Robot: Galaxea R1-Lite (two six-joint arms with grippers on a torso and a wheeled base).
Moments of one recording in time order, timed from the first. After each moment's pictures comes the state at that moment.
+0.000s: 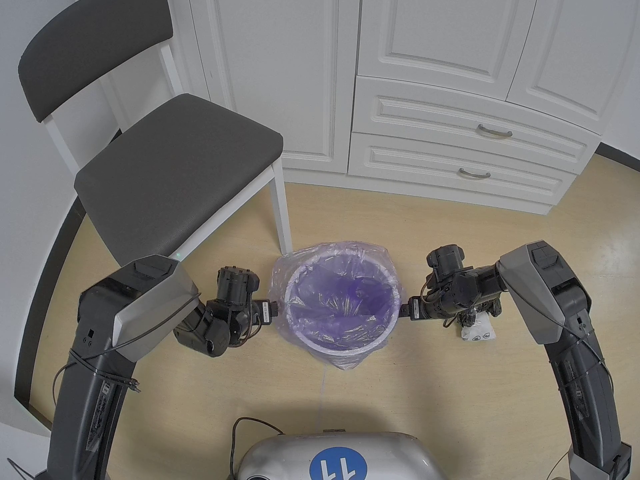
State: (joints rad) left arm -0.34 2.65 -1.38 -0.70 0.22 -0.24; right arm 0.23 2.75 -1.88 0.03 0.04 0.17
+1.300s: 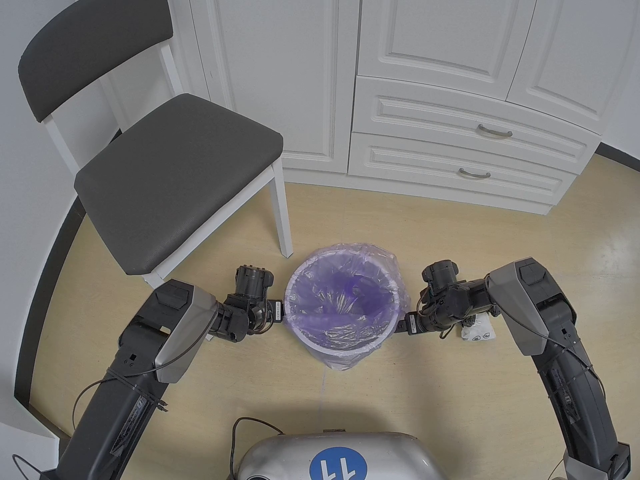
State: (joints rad) left arm -0.33 2.95 -2.00 -0.31 0.16 -0.18; right arm 0.22 2.88 -2.00 0.09 0.06 0.08
